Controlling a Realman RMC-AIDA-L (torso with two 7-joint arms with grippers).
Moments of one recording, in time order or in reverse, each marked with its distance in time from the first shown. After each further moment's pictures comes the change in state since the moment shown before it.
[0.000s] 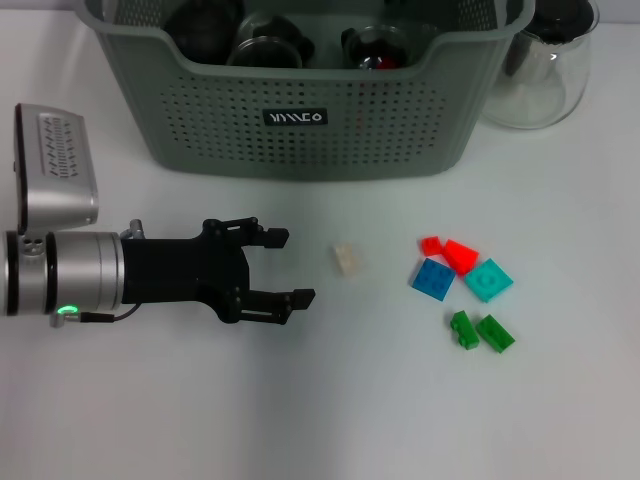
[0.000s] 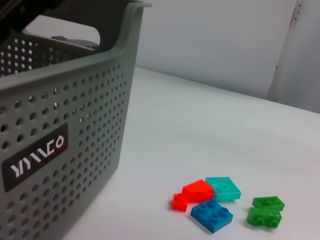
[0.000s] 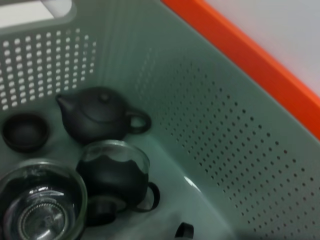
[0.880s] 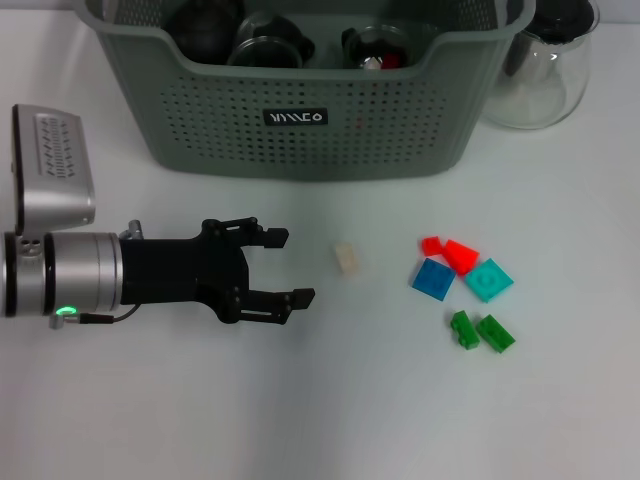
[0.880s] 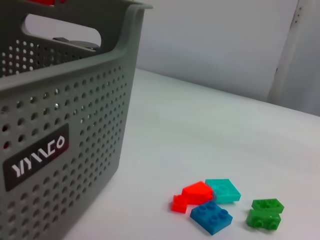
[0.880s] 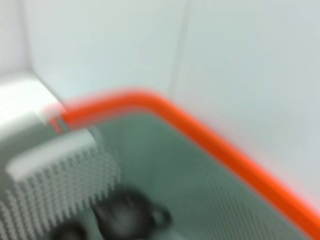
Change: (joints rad) left arm 0.002 -0.001 -0.010 -0.002 0.000 0.008 0.000; right arm -0.126 -0.010 0.005 -0.422 0.214 -0.205 0.040
